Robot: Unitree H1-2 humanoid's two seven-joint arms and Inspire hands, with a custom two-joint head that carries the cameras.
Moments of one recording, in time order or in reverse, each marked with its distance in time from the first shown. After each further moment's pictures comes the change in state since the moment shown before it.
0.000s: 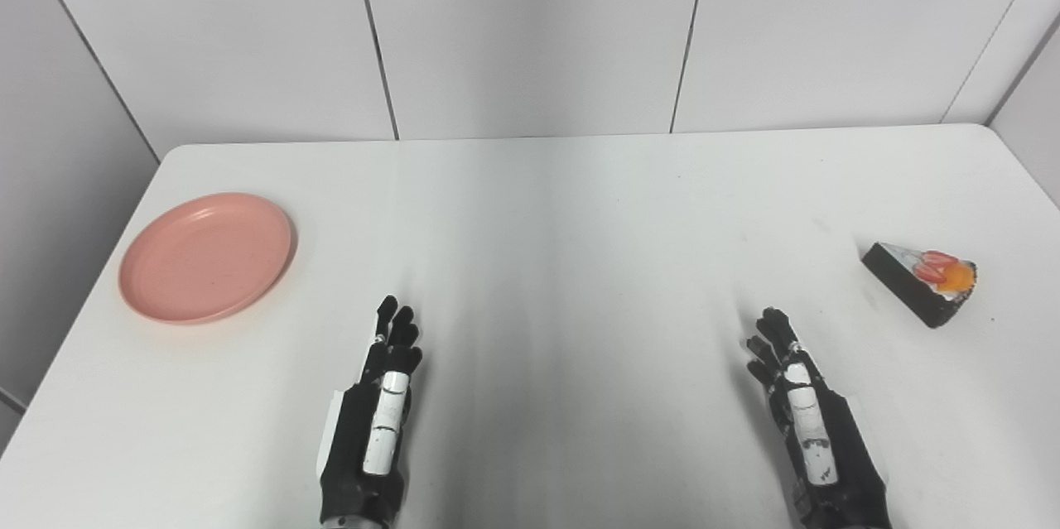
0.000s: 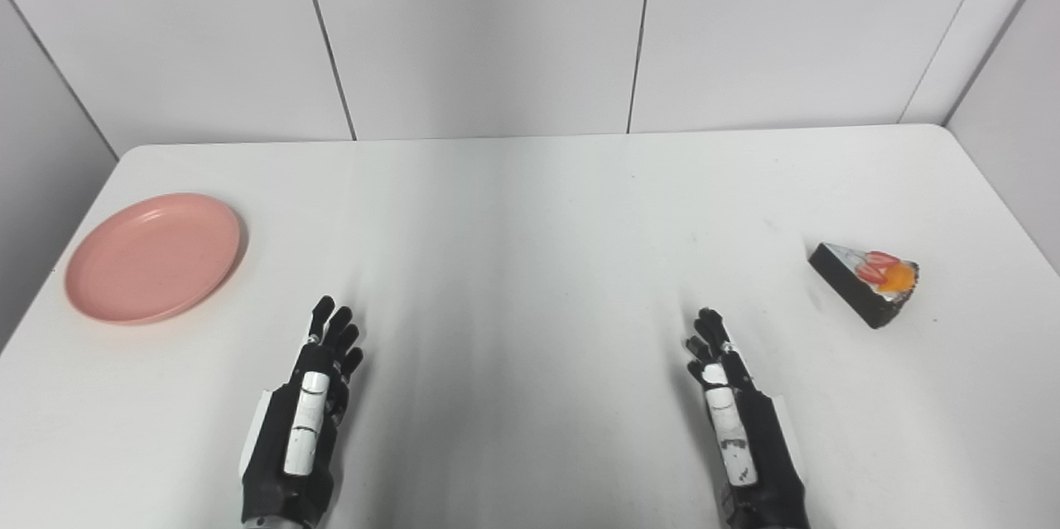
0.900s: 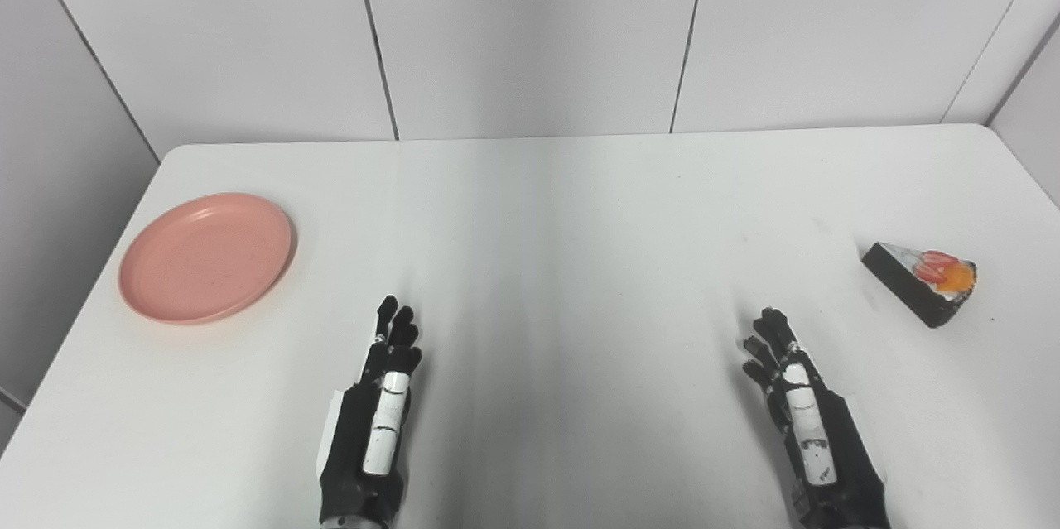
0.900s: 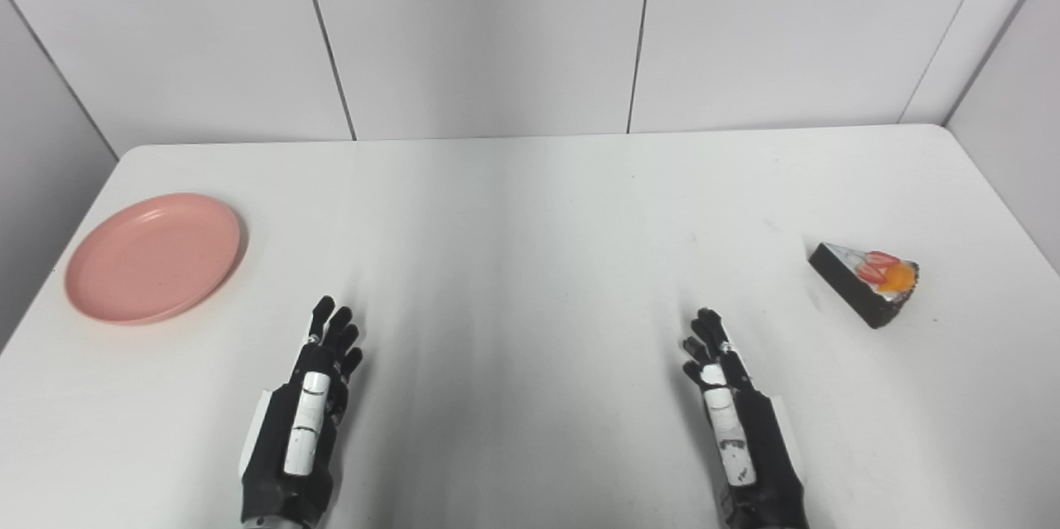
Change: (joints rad) left arm -0.001 0.002 -0.001 0.000 0.004 0.000 0.000; right arm 0.000 0.000 0.003 0.000 -0.004 0.000 0.000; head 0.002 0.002
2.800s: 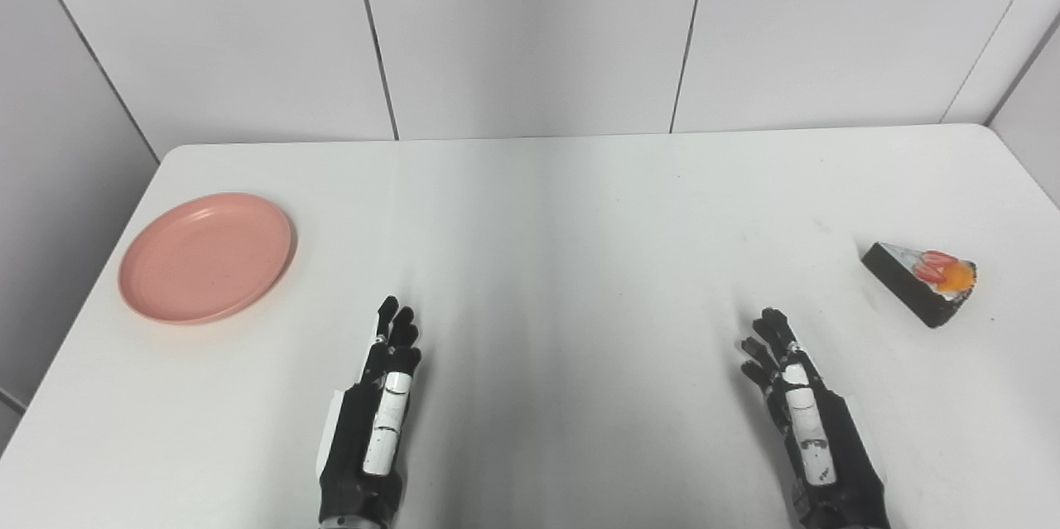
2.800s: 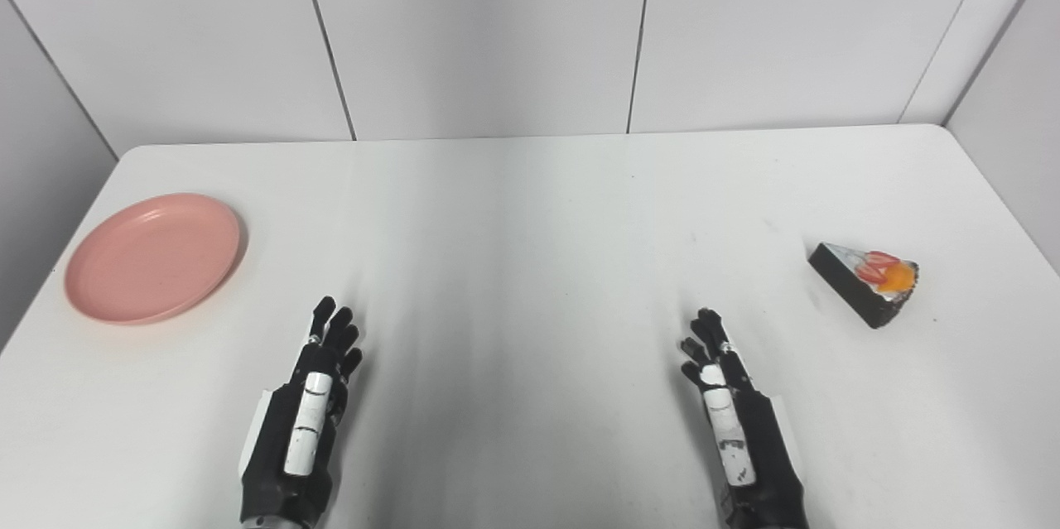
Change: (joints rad) left arm -0.001 0.012 -0.003 0.002 0.009 0.001 0.000; right arm 0.000 0.000 0.001 0.001 -0.006 0.000 0.000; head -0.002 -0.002
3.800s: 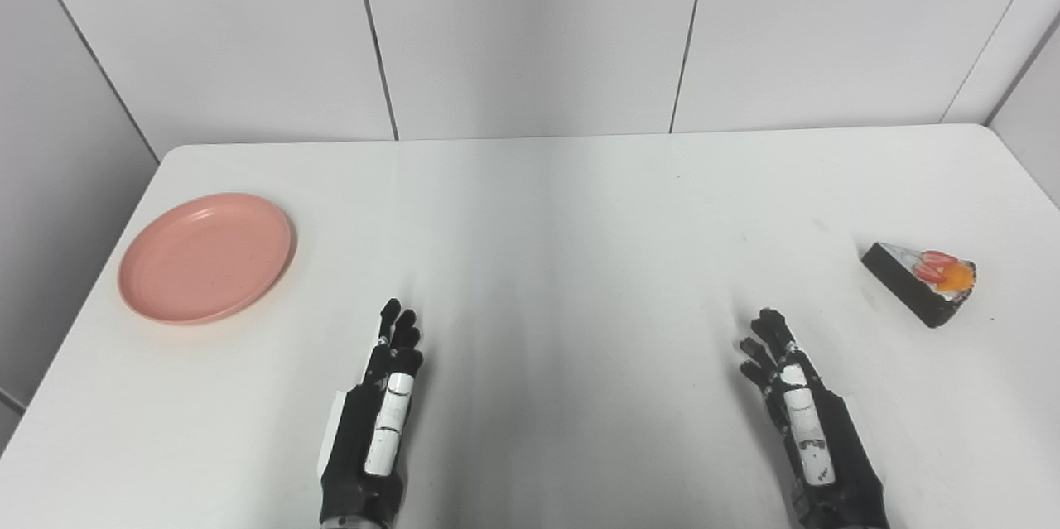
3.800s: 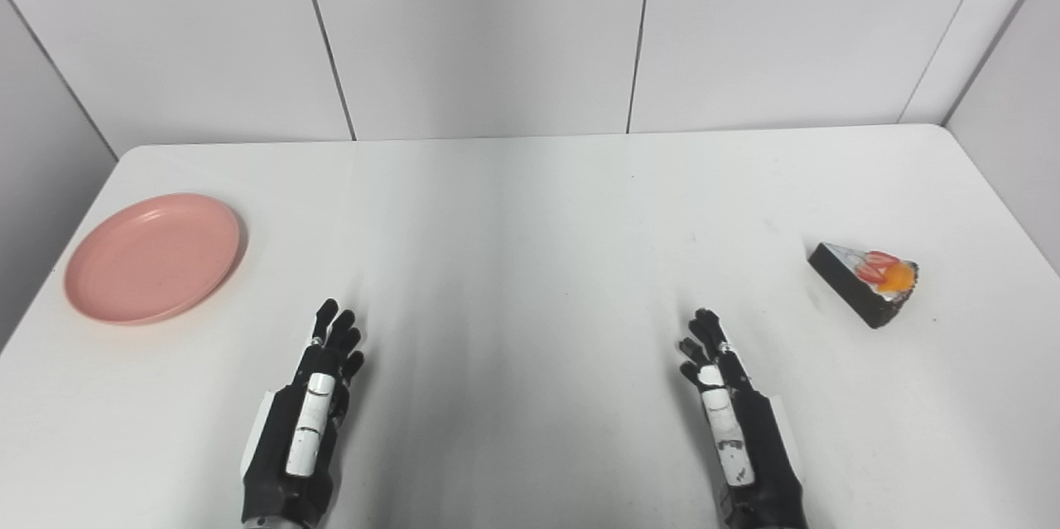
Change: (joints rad) left arm 0.000 0.003 -0.002 -0.001 0.000 0.017 0.000; right arm 0.000 0.000 0.002 0.000 -0.001 0.000 0.000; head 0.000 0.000
